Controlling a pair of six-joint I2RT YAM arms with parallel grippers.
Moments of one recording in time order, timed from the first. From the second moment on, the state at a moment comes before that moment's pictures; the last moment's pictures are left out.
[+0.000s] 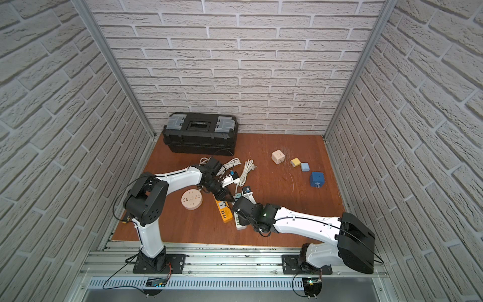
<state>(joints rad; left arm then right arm) -0.56 1.89 1.22 -0.67 0.79 0.39 1.04 1.32 0.80 -0.57 0.38 0.72</state>
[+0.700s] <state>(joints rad) -0.54 1.96 1.23 -0.67 0.79 0.34 1.04 1.42 0.91 -0.60 0.38 0.68</state>
